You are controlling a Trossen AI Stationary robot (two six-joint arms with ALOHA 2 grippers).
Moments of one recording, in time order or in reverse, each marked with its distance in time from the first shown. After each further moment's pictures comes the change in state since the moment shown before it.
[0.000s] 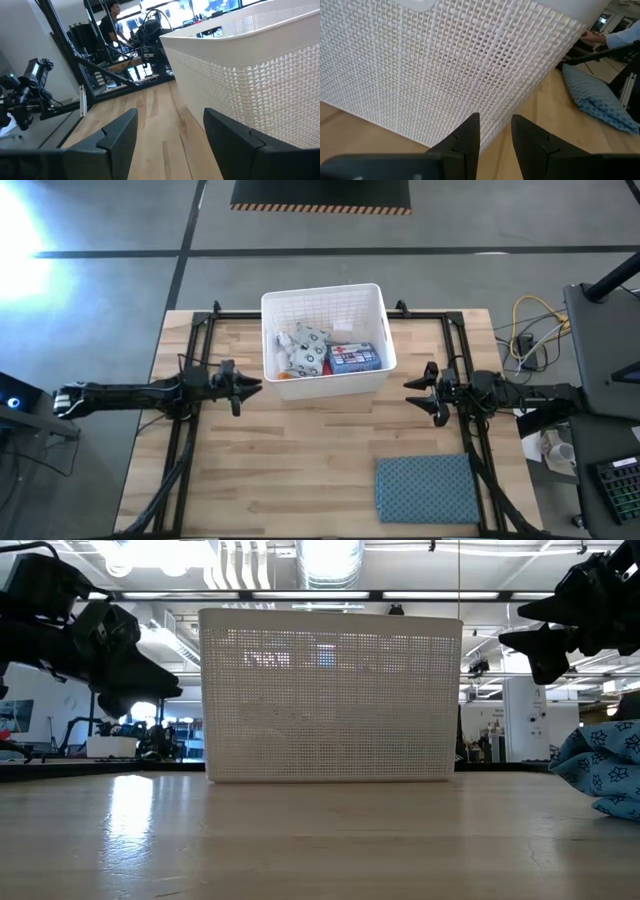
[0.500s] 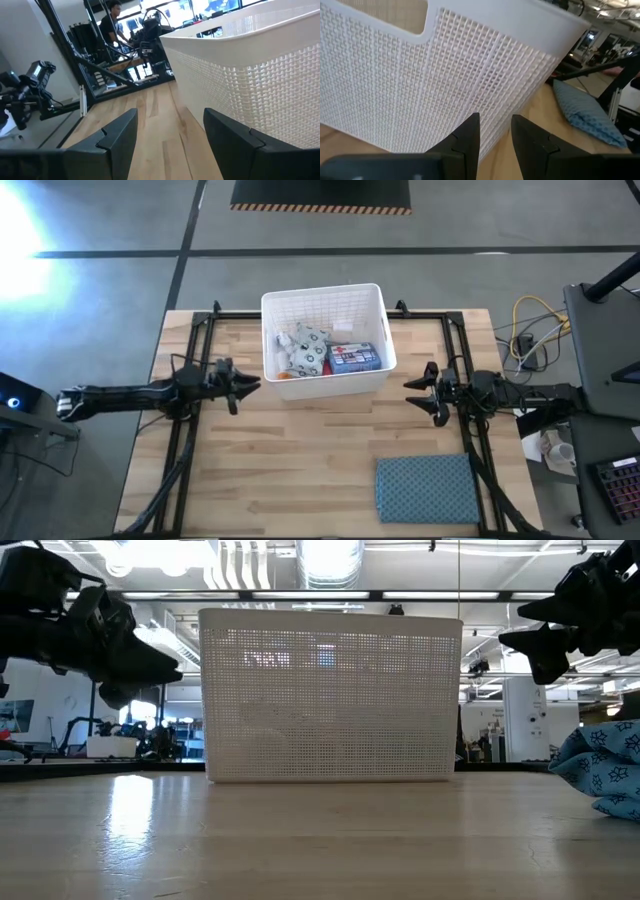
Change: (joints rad) left arm 0.000 -0.087 0.000 0.000 0.000 0.000; right arm 0.000 0.000 0.000 0.000 0.000 0.000
